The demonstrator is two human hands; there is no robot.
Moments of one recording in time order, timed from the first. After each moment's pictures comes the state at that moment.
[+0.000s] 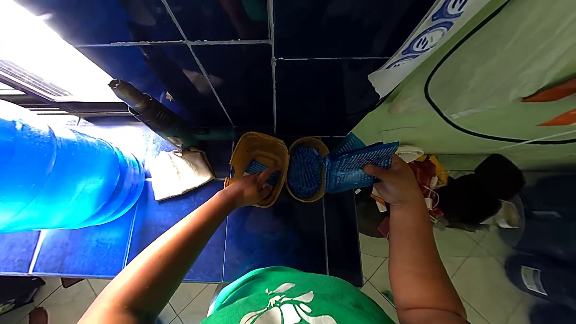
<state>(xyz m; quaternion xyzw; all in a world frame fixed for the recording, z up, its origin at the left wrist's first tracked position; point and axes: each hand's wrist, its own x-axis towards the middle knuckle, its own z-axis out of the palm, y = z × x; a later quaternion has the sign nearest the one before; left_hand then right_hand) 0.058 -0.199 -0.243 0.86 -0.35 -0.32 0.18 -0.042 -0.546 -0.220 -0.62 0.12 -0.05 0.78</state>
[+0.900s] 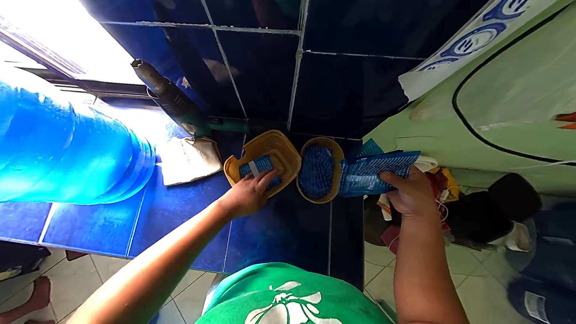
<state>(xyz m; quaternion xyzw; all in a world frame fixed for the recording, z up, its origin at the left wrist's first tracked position) 0.022 -0.170 -0.239 0.88 -0.37 -0.19 0.21 -0.043 -0.548 -0.229 -0.62 0.14 -0.06 0.77</state>
